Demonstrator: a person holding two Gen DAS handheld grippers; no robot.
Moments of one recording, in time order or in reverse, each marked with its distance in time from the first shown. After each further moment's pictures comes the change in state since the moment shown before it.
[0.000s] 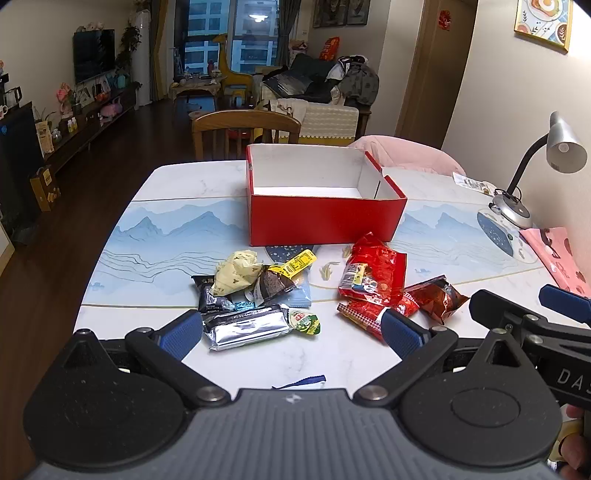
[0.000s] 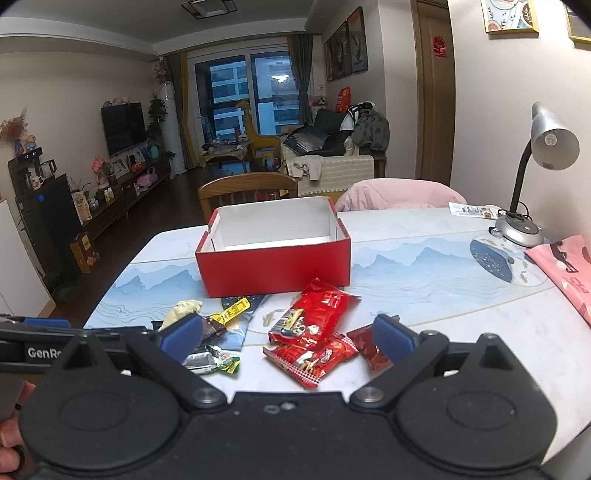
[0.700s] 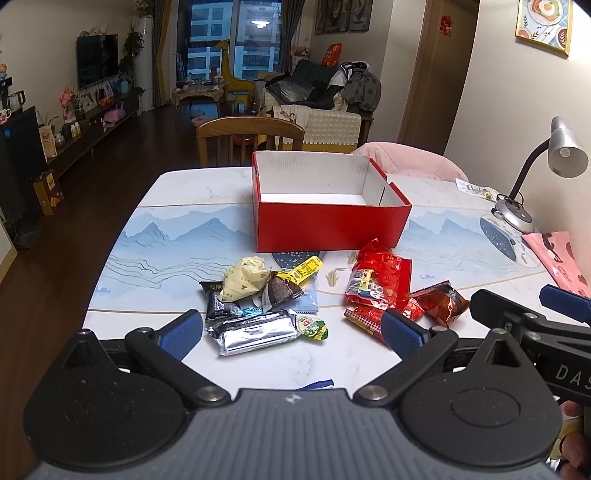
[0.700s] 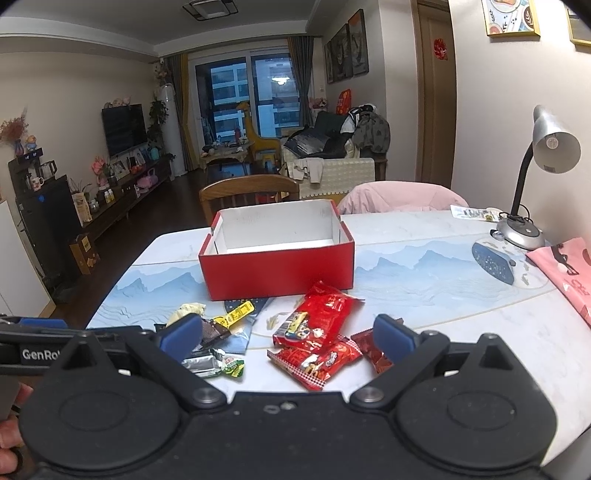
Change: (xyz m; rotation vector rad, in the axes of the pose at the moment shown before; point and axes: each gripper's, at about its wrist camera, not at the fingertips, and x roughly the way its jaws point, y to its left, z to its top) left arm -0.003 0.008 0.002 -0.002 -0.020 0.008; right arm 0.000 0.018 0.002 -0.011 -0.009 0.009
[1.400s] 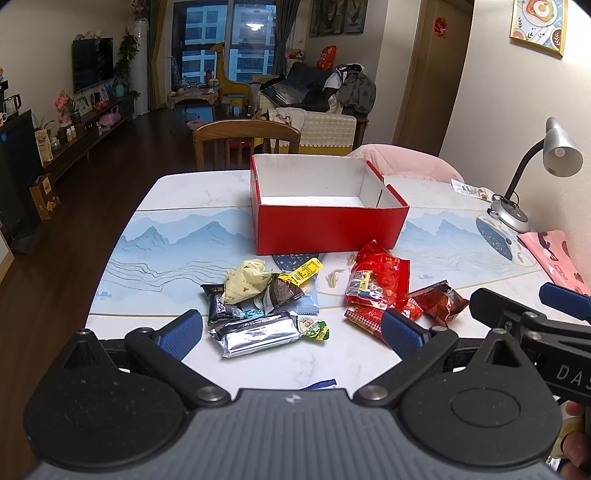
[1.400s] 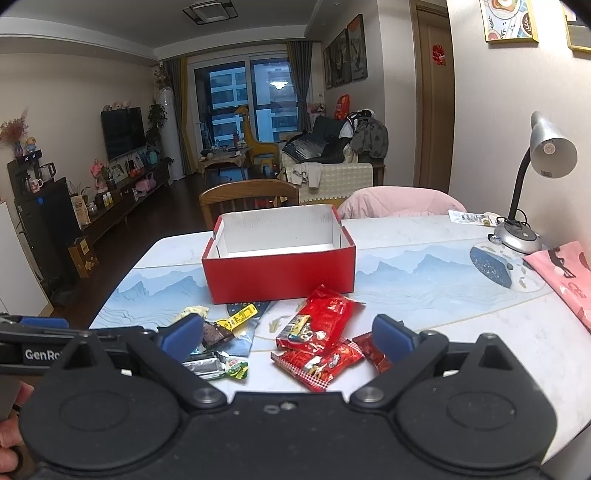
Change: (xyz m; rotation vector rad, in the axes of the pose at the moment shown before) left arm -0.005 0.002 0.001 0.005 -0.003 -0.009; right arm -0.002 -0.002 -0.002 0.003 -0.012 -0.001
